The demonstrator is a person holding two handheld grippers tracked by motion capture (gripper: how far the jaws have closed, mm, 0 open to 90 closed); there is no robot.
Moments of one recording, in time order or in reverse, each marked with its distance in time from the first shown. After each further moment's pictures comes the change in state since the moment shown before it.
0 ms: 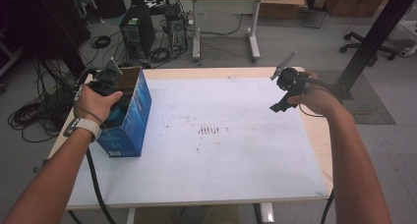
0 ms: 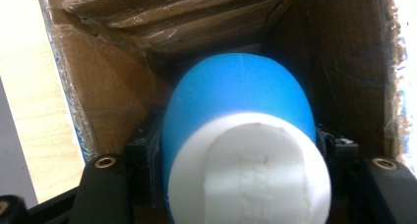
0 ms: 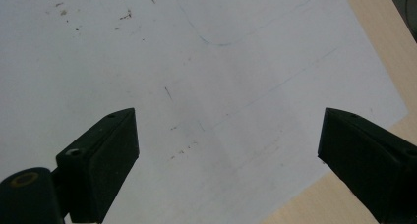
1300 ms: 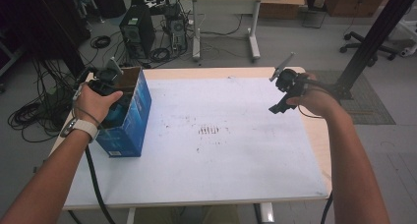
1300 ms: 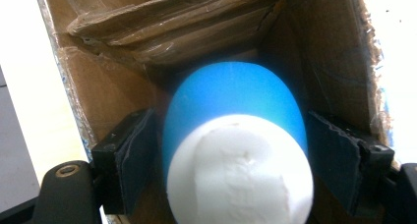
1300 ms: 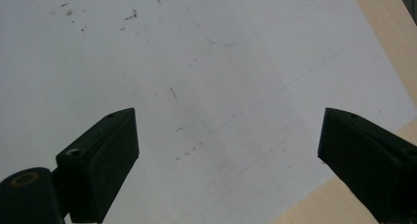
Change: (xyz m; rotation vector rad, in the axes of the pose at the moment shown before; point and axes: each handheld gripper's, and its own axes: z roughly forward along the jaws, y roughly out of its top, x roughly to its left) left arm -0.002 -0.001 -0.005 -0.037 0.005 0.061; right arm 0.003 0.000 0.003 0.000 0.012 0.003
